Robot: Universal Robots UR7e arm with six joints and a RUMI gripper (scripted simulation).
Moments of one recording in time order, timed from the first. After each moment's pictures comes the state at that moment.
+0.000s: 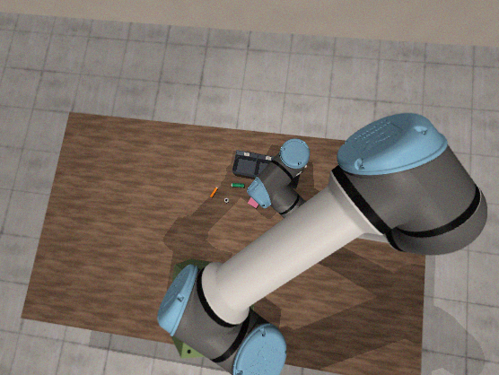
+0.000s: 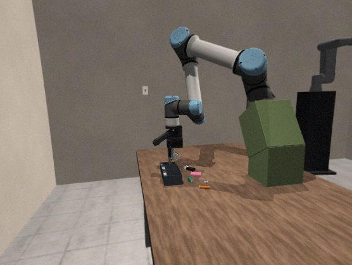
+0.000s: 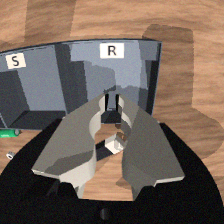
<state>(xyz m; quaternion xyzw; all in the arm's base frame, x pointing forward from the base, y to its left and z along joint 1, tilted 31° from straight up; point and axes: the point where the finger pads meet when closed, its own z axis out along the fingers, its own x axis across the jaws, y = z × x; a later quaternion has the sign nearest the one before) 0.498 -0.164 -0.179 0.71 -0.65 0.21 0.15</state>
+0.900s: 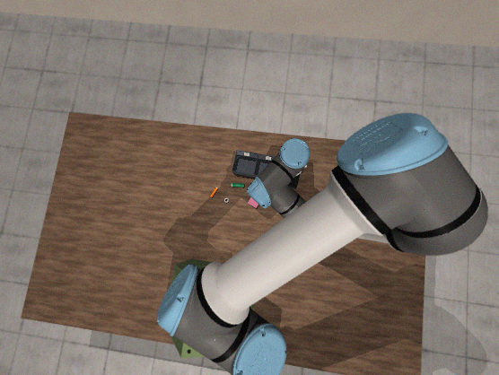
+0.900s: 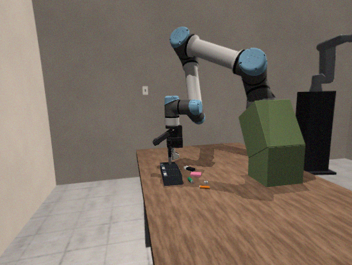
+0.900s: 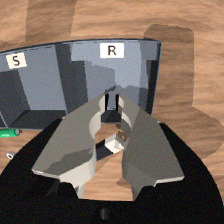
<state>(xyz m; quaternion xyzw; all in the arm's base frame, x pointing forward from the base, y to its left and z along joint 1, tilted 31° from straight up) 0.498 -0.164 -0.178 0.71 -0.65 0.21 0.15</state>
